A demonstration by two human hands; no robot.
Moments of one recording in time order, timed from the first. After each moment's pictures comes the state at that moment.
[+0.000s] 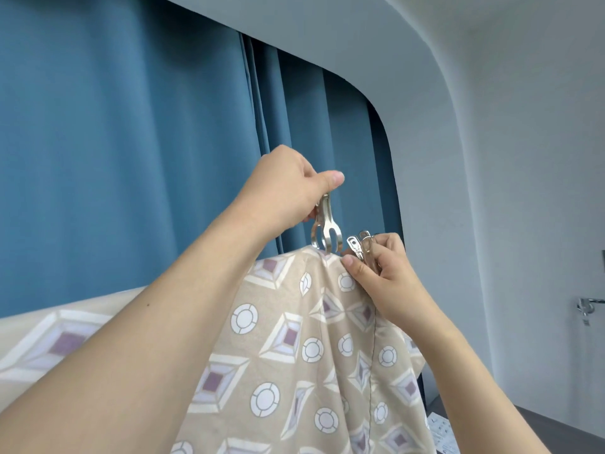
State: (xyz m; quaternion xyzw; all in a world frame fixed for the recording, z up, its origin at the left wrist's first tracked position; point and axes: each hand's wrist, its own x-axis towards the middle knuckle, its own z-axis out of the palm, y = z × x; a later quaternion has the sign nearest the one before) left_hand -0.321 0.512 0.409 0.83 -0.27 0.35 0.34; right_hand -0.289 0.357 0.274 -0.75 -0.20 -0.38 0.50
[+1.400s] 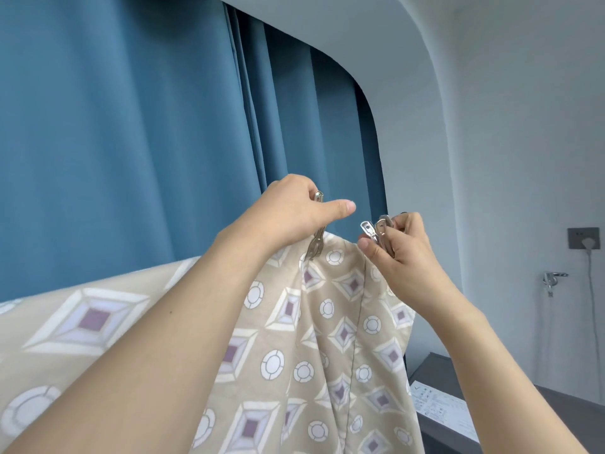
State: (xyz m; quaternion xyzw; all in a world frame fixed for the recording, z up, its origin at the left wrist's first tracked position) left_hand -0.304 0.524 0.376 0.89 -0.26 0.28 0.25; right_hand -0.307 0.349 0.267 -0.79 -0.11 -0.44 0.40
